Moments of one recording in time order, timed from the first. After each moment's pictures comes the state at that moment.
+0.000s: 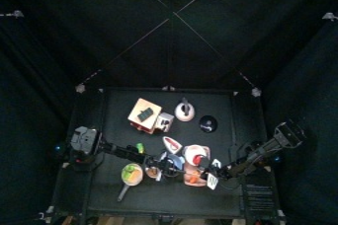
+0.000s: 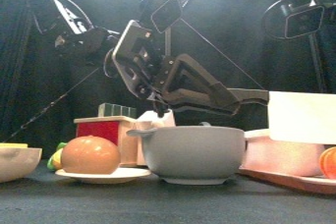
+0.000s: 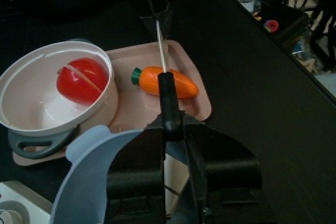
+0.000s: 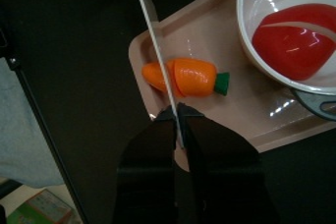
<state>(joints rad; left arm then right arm) -0.18 0.33 0.57 0.14 -0.54 -0.05 0.58 -0.31 0.95 -0.54 0.44 1.48</state>
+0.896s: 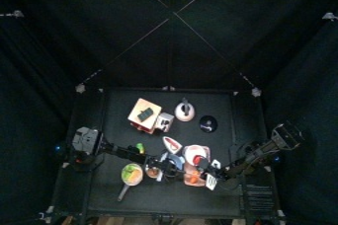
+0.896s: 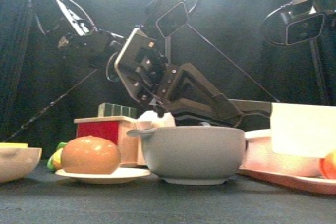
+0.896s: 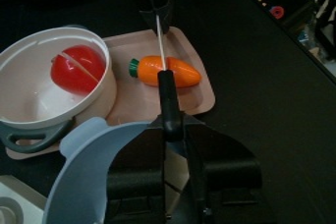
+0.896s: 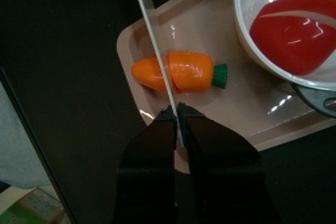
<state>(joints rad) -0.18 0.35 0.54 0.14 -0.50 -0.05 0.58 -0.26 0.95 -0.52 0.44 1.48</state>
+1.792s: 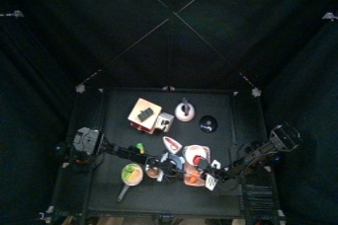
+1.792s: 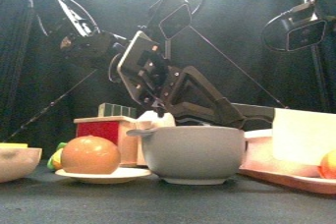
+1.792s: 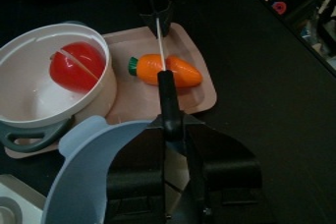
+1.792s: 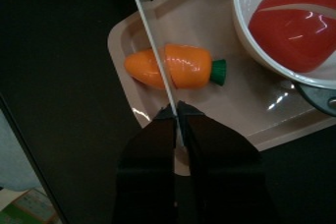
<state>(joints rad) -0.18 0.36 0.54 0.14 -0.48 -0.05 0.58 -0.22 0.94 -0.52 0.44 1.48</state>
